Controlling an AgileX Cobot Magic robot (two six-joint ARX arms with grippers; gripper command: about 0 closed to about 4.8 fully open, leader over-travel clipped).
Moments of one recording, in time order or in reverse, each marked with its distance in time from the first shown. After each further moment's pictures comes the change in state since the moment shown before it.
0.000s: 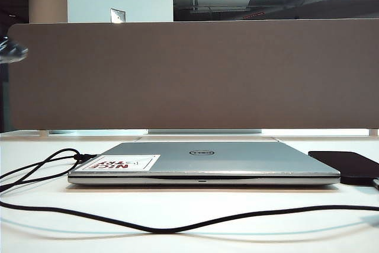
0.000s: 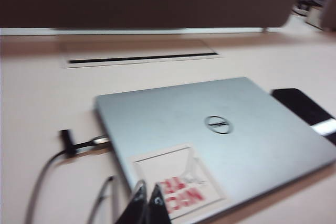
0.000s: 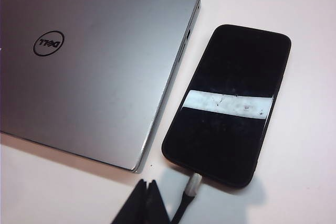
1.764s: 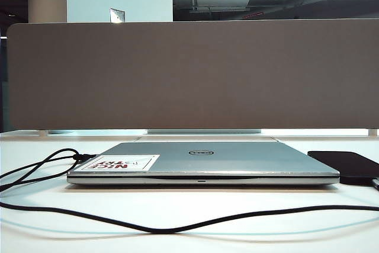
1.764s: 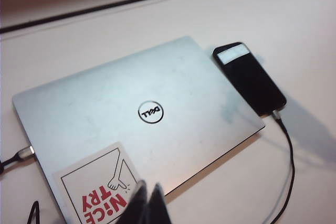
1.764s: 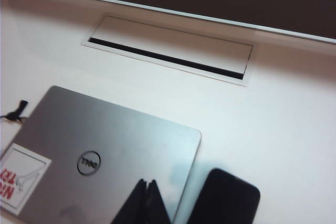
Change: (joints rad) left arm -0.229 0.632 0.844 -0.612 -0.001 -0.016; right arm 0.003 0.500 0.902 -0.353 -0.026 -0.080
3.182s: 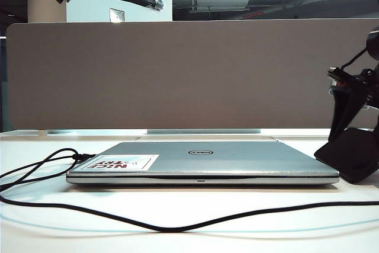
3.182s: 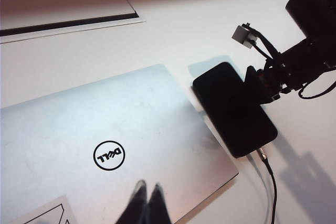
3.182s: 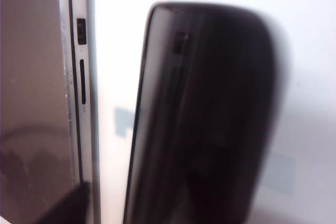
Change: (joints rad) left arm -0.064 0.199 -0.012 0.302 0.000 -0.142; right arm -0.239 0.700 -0.016 -0.150 -0.301 -0.024
